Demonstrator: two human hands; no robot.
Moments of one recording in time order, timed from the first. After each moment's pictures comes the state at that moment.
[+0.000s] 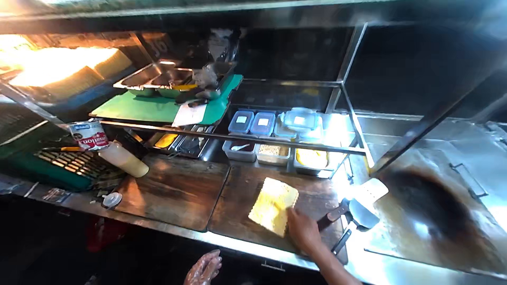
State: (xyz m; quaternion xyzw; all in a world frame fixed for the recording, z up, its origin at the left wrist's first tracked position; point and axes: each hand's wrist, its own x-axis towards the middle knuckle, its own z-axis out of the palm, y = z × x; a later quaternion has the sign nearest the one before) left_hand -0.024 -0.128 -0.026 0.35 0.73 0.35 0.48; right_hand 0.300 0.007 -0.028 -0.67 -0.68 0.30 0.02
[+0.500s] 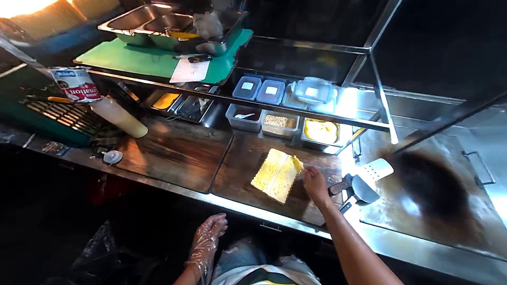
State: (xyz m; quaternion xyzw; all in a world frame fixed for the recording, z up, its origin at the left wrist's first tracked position) left_hand -0.017 -0.135 -0.054 0.31 0.74 0.35 0.48; right_hand 0.326 0.033 -0.044 -0.72 -0.51 0.42 0.20
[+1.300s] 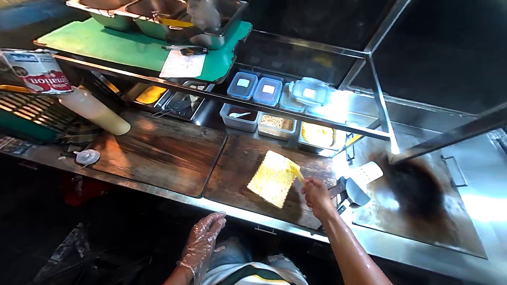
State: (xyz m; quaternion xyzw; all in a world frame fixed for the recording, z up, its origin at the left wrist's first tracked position) left_hand -0.031 -0.112 -0.057 0.42 0.70 0.31 0.48; right_hand 0.328 0.026 -0.030 -0.72 -0.26 0.57 0.31
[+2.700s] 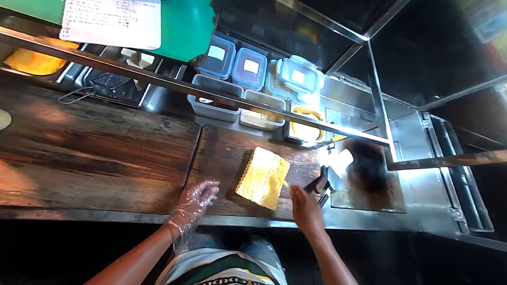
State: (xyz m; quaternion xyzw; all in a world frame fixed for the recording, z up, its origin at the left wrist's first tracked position) left_hand -0.059 0.041 -0.073 0.48 0.62 0.18 0.60; right_hand 0.269 0.000 0.021 -0.79 -0.54 0.29 -0.03
